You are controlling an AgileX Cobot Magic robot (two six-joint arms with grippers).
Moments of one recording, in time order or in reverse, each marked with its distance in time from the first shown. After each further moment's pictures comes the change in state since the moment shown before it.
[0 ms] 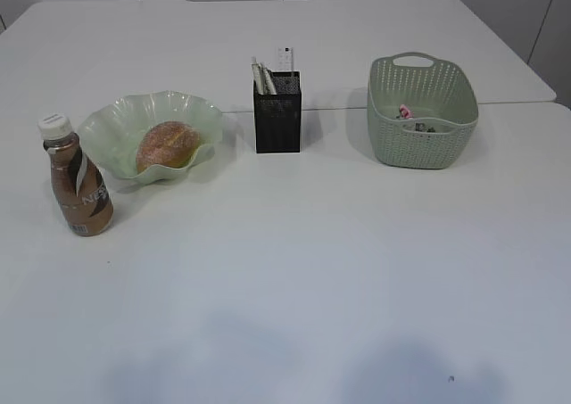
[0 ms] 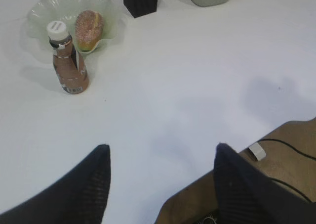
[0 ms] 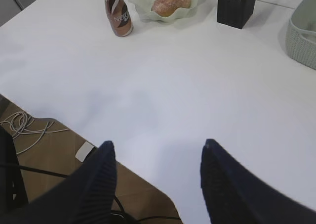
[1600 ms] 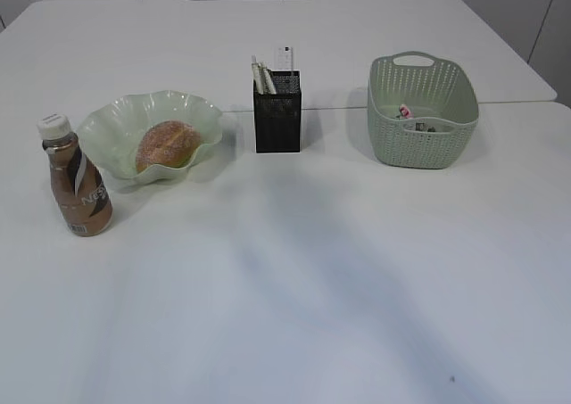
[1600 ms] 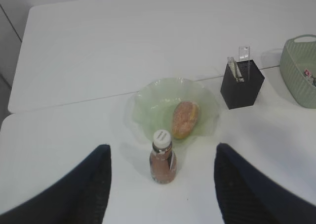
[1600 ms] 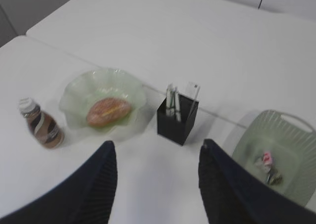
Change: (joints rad) left arm 0.000 0.466 -0.338 0.383 -0.259 -0.247; right arm 0.000 0.913 -0.862 -0.183 -0.142 0.018
